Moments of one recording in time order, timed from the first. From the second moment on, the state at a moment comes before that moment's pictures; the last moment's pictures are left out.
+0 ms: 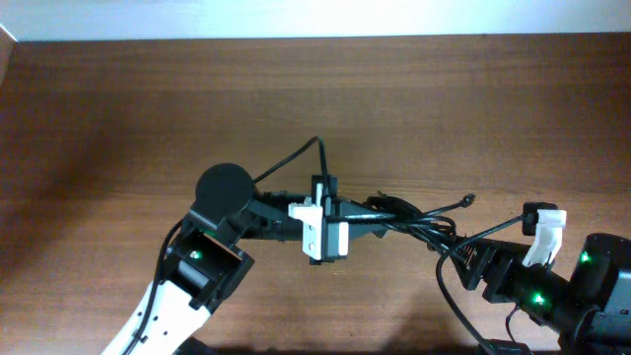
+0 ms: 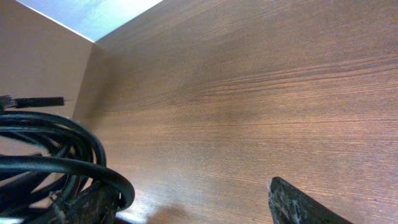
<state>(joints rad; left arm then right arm) -0.58 1.07 0.96 0.18 1.02 0.37 -0.12 0.62 1.01 -1.14 -0.60 0.31</state>
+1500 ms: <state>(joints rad) -0.71 1.12 0.97 0.07 0.90 0.30 -0.12 0.63 1.00 -1.01 -1.06 -0.27</state>
